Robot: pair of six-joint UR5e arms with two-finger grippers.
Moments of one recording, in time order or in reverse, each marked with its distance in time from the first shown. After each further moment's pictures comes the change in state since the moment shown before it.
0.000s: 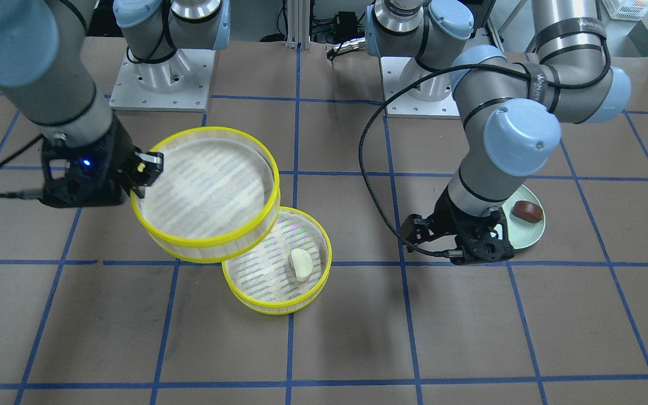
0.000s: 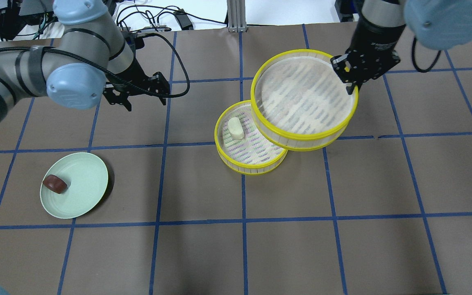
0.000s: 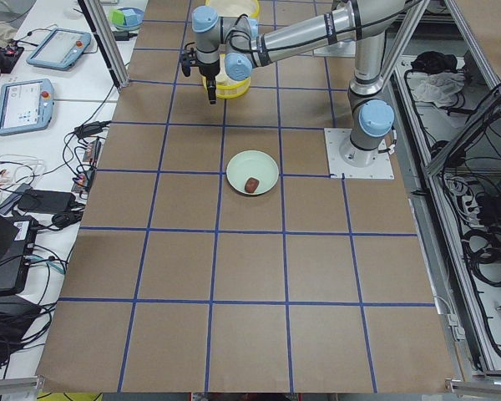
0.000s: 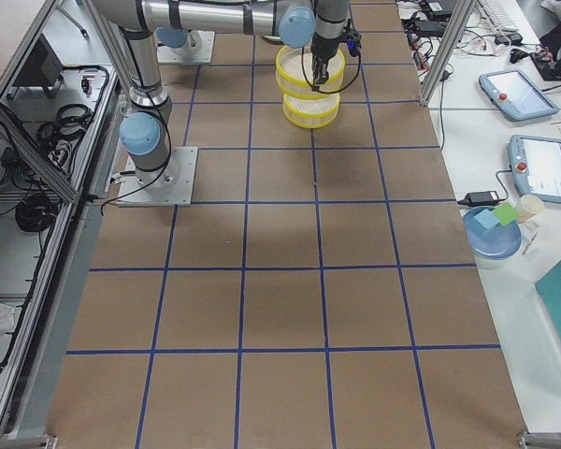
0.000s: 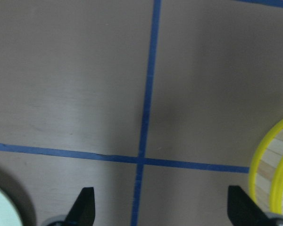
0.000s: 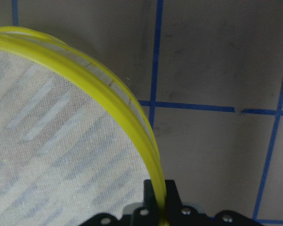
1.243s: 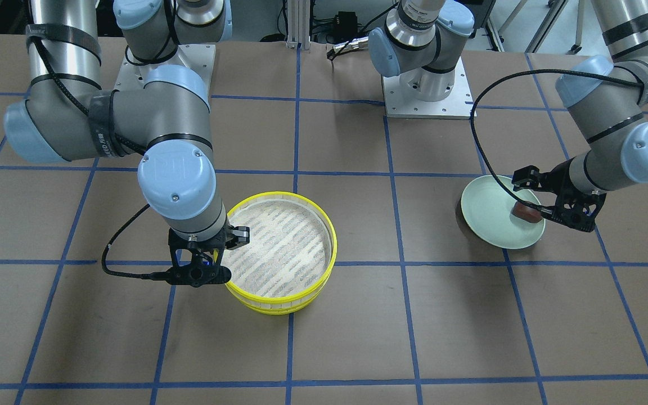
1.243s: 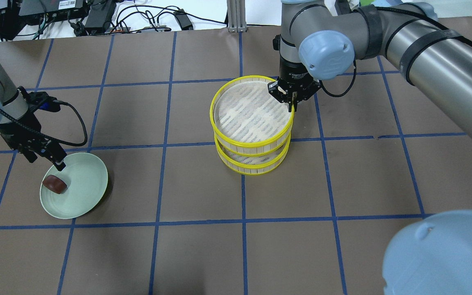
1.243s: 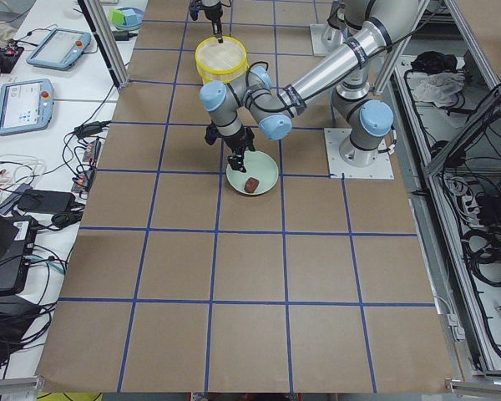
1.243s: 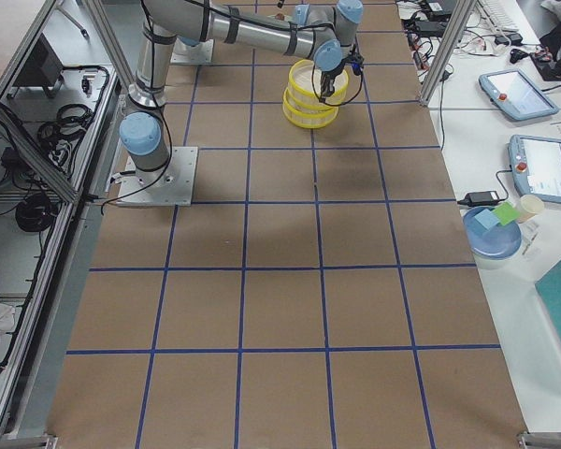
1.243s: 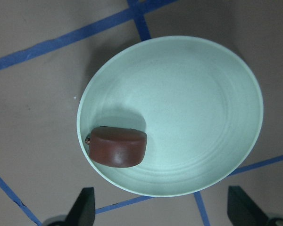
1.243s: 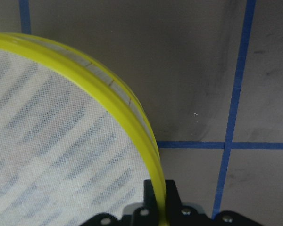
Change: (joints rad) left arm 0.413 0.032 -0.181 -0.142 0.237 0.837; right arm 0.145 0.222 0.007 -0.168 -0.021 0.177
